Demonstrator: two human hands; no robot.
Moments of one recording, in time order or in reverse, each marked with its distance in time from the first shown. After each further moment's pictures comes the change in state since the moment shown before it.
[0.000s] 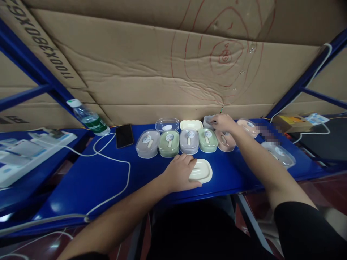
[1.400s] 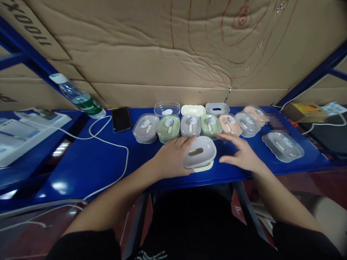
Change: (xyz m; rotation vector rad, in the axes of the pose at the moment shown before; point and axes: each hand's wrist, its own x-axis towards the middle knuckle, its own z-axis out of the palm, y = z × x) left_hand -0.014 -0.007 -0.027 -0.121 0.051 -0.069; right_hand -0.174 -0.057 0.044 0.973 0.356 -0.261
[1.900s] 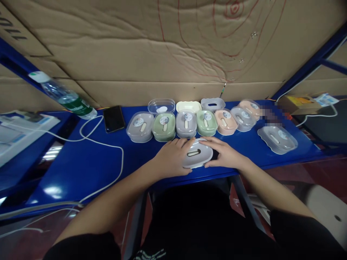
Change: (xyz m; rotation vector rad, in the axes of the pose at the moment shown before) left_hand 0.005 0.001 0.018 0.052 -0.077 0.054; right_hand -0.011 0.021 0.040 -0.100 -0.241 -0.080
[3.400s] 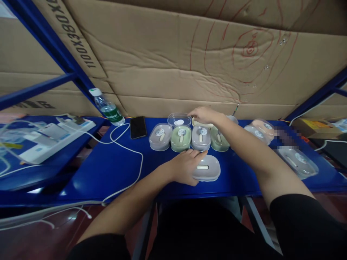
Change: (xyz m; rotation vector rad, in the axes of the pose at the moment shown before) left_hand -0.002 -0.024 -0.004 -0.098 -0.047 0.107; right_hand 0.280 0.026 -0.042 -0.629 -0.332 0.006
